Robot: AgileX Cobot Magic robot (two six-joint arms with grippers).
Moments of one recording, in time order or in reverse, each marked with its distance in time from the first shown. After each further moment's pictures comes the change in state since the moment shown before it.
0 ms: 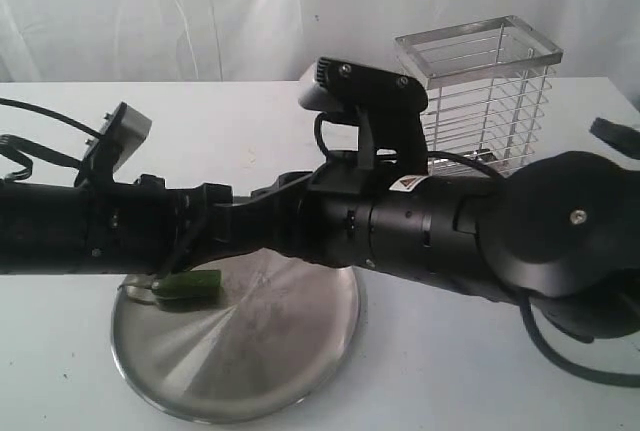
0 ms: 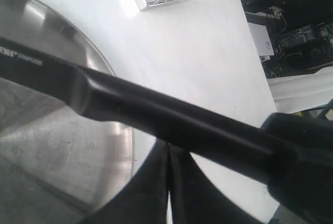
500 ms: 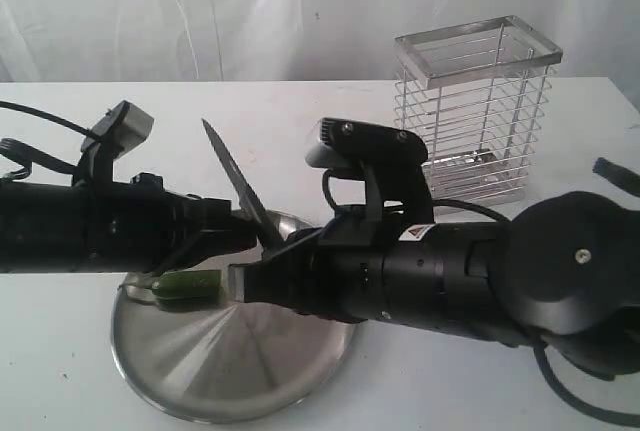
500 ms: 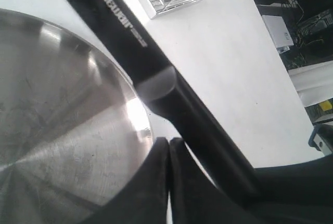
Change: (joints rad) left arm 0.000 0.000 0.000 0.000 -0.034 0.131; right arm 0.000 0.000 0.074 0.026 0.076 0.002
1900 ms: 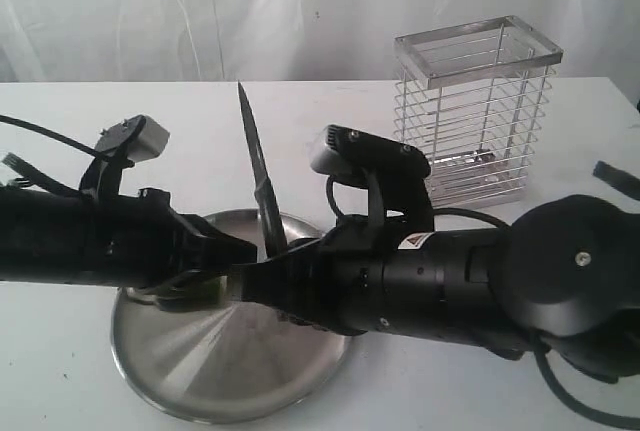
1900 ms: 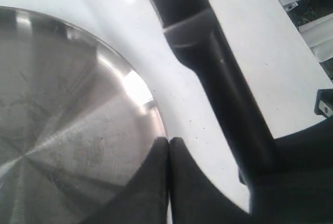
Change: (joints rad) left arm 0.000 0.002 0.000 0.148 0.028 0.041; right arm -0.003 0.000 0.006 0.005 0.042 0.095
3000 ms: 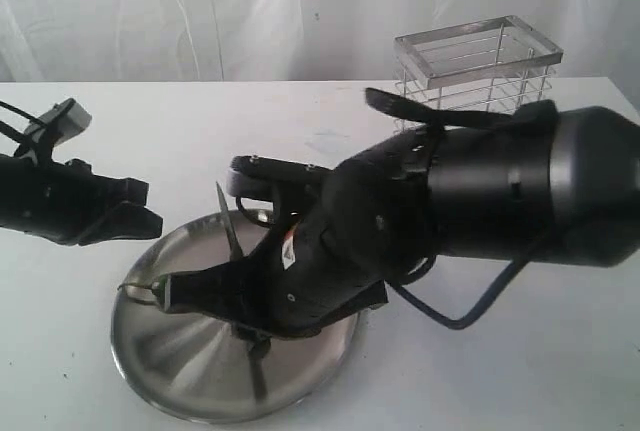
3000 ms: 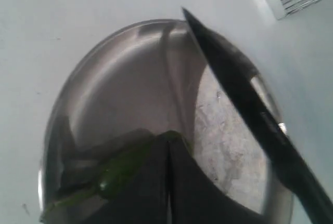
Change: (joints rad) left arm 0.381 0.213 -0.175 0.386 0.109 -0.278; right arm 0.010 0.283 -0.350 -0.867 0.457 0.947
